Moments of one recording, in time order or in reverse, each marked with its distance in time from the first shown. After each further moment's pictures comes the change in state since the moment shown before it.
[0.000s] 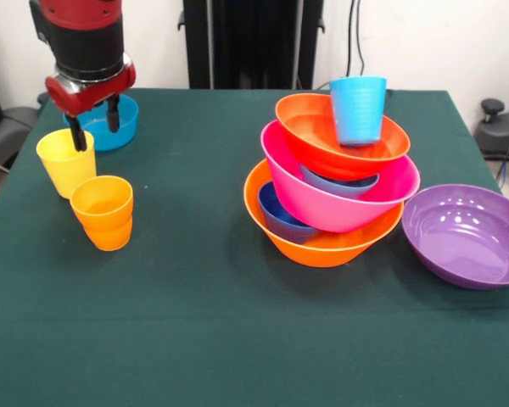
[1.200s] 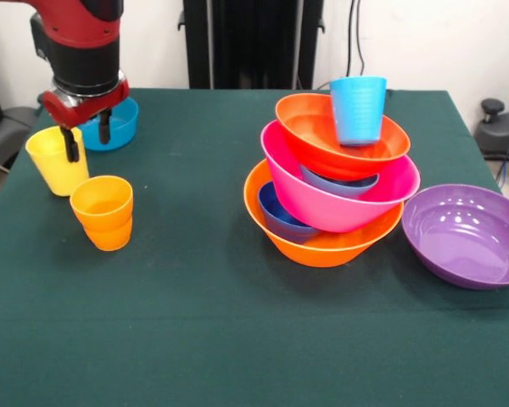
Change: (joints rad) arm 0.001 0.027 -0.039 0.002 -0.091 -0.071 0.000
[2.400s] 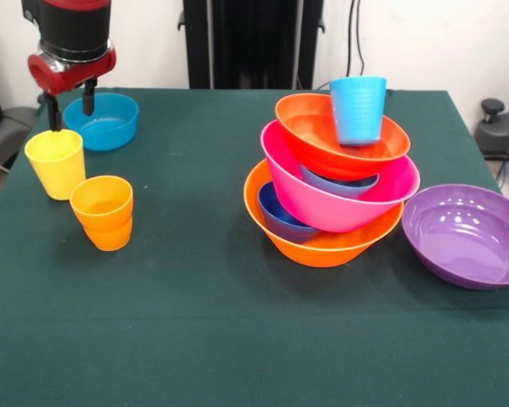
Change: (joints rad) arm 0.002 -0.111 -0.019 0.074 0.001 0.000 0.000
